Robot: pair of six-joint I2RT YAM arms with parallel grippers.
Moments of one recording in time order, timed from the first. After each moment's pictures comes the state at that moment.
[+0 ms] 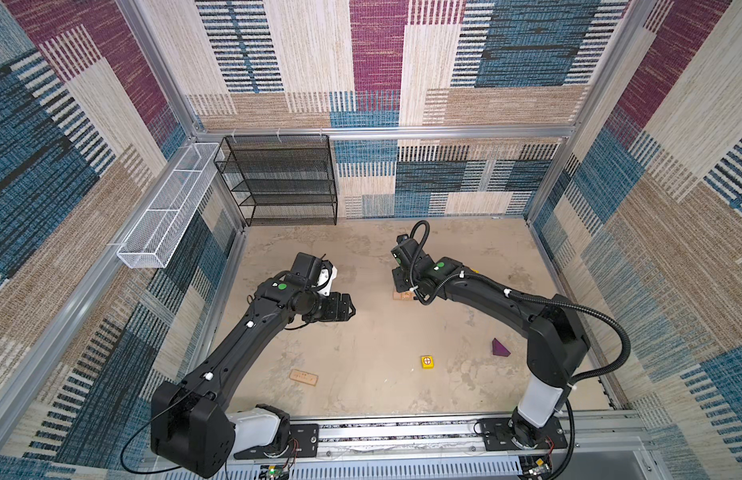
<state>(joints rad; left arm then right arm) -0.36 1.28 1.06 -0.88 0.32 -0.30 0.70 1.80 1.46 -0.59 0.30 0.36</state>
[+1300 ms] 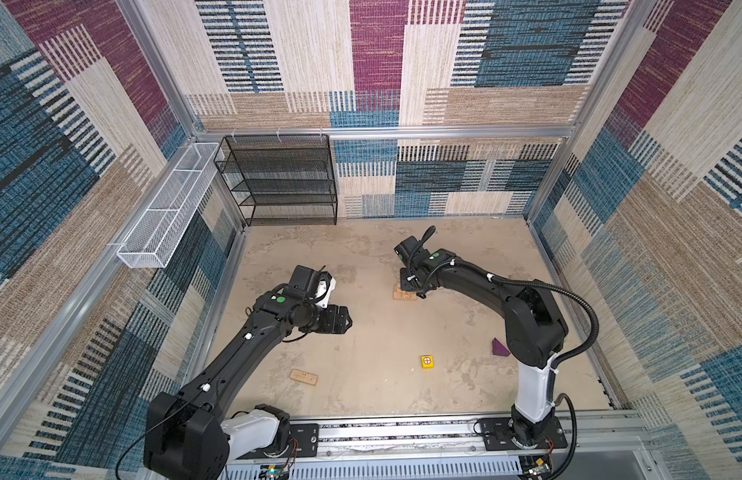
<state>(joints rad) -0.36 1.22 0.96 -0.85 0.29 -0.26 0.63 1.95 1.54 -0.73 0.22 0.57</state>
